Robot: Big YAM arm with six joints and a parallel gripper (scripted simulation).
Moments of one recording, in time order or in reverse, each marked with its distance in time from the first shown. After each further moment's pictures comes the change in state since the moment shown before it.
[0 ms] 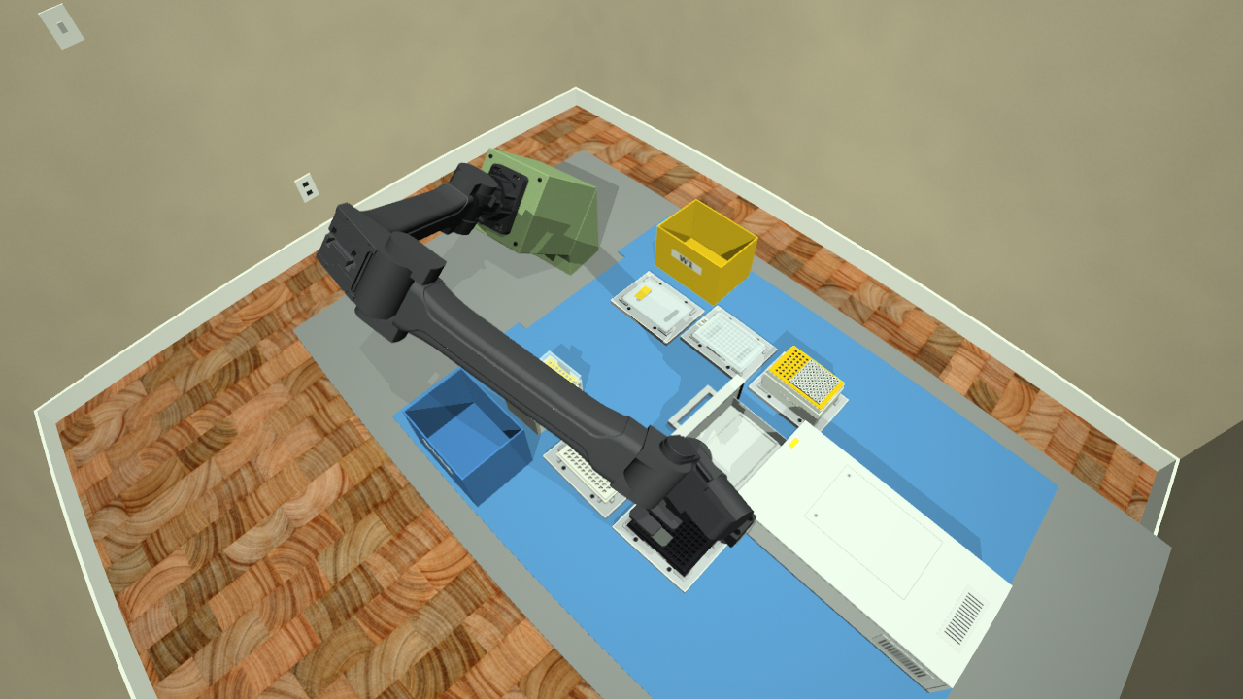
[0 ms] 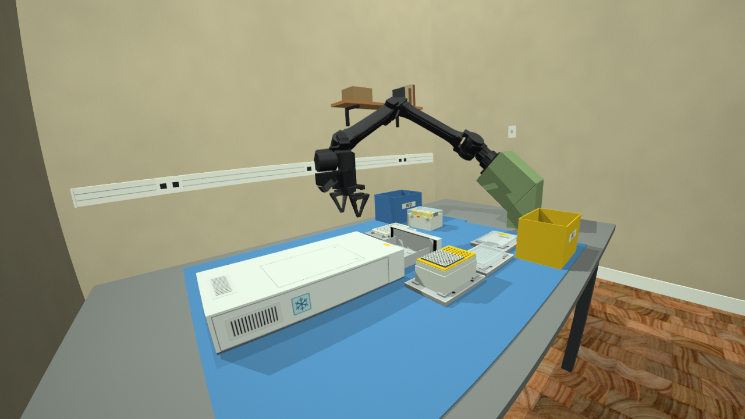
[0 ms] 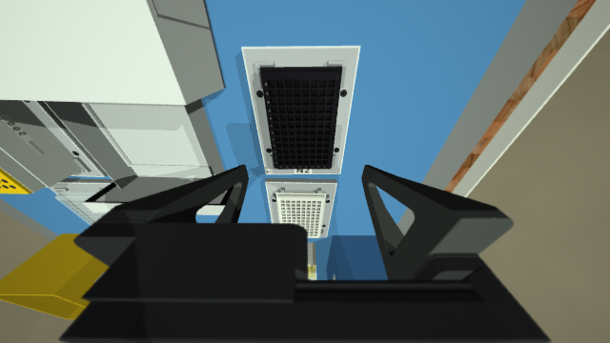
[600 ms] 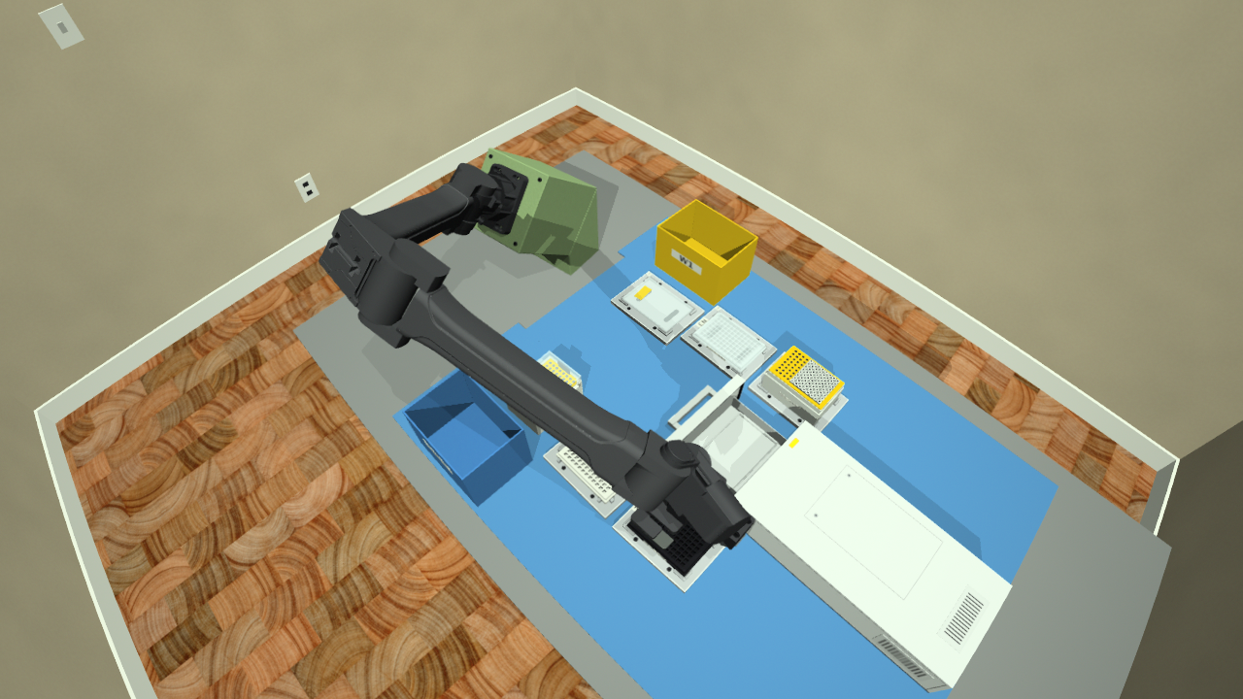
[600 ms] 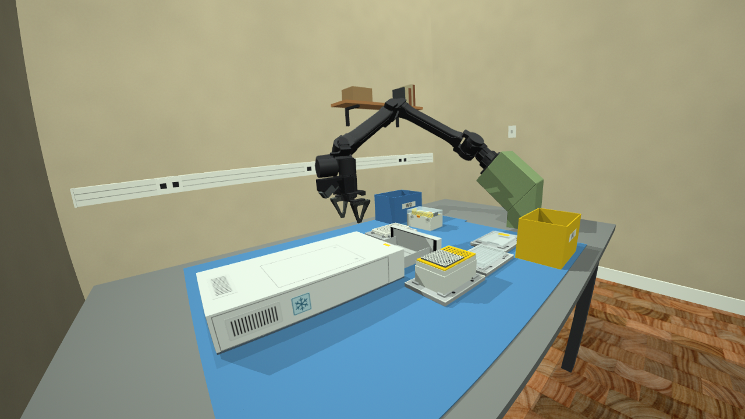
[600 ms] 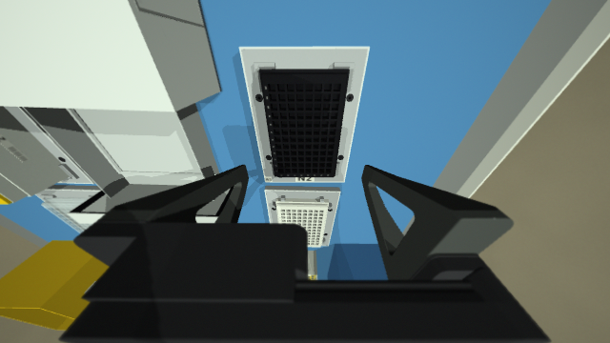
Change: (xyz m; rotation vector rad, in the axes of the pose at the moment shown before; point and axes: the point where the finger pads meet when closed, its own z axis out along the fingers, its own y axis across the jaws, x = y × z) arm -0.001 0.003 0.019 -0.001 -0.003 -0.005
